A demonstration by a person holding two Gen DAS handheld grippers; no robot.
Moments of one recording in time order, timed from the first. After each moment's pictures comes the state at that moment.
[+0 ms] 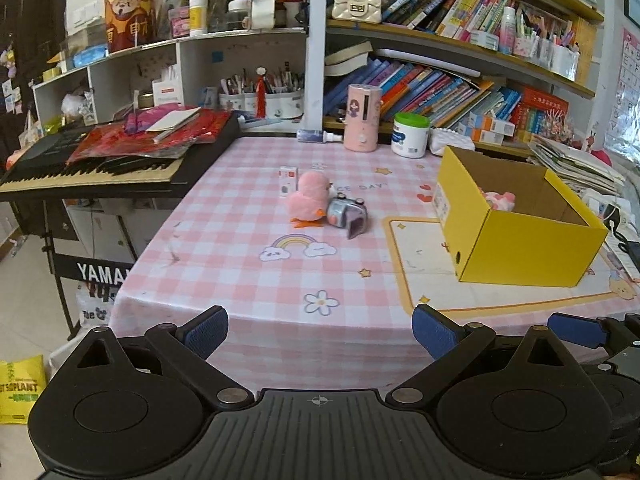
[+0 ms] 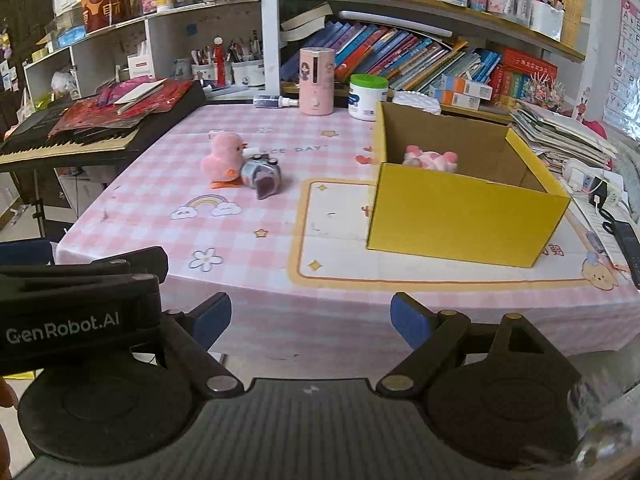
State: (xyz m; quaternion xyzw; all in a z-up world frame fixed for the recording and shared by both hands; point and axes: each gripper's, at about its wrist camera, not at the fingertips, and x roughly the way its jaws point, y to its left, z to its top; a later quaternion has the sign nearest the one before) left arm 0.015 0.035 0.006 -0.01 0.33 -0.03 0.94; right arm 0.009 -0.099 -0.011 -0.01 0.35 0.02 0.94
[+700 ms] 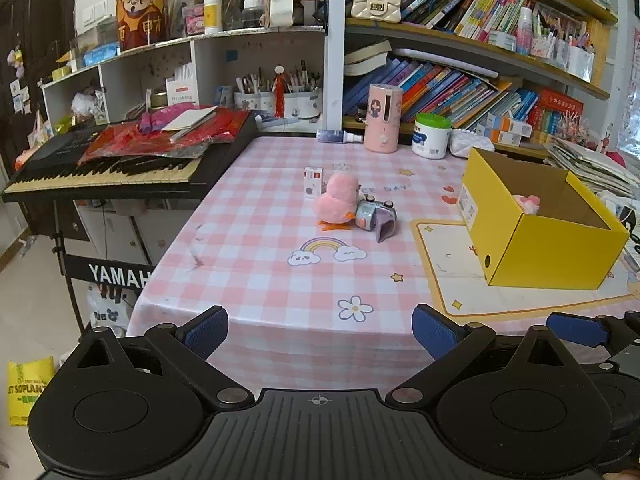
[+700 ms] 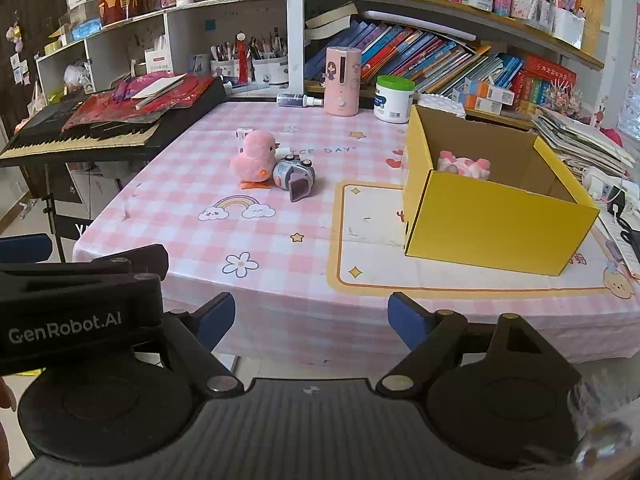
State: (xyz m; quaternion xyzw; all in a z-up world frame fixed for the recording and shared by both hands) left arm 0.031 0.059 0.000 0.00 0.33 -0.01 0.94; right arm 0.023 -0.067 -0.014 -0.01 0.36 0.03 0.93
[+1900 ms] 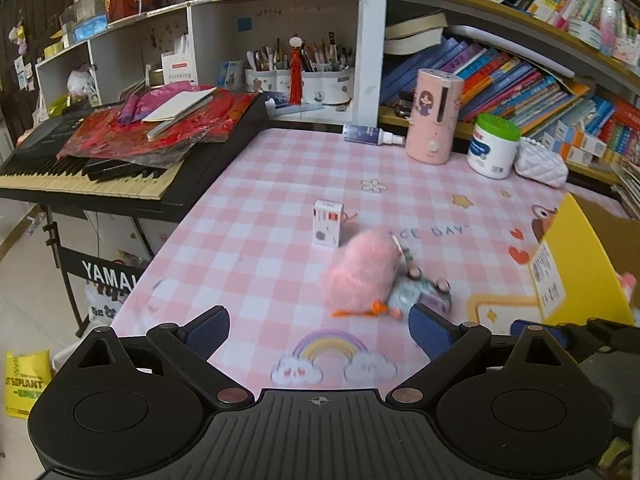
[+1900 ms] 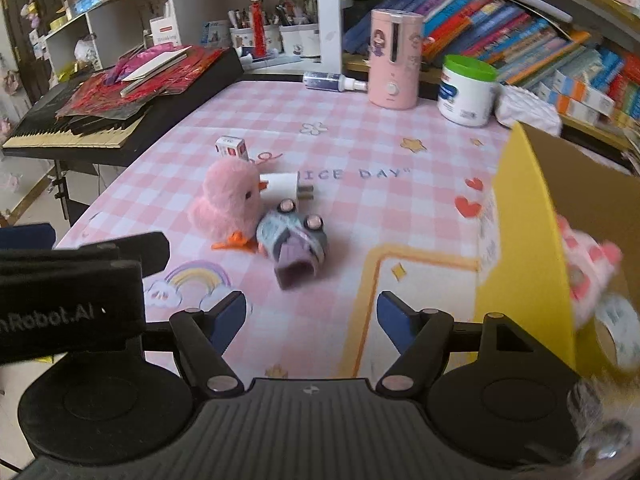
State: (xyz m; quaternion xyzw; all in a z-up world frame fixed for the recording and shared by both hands) left arm 0.226 0.048 -0.023 -0.02 0.37 0.04 0.93; right arm 0.250 -0.078 -0.059 -0.02 0.40 0.12 0.91
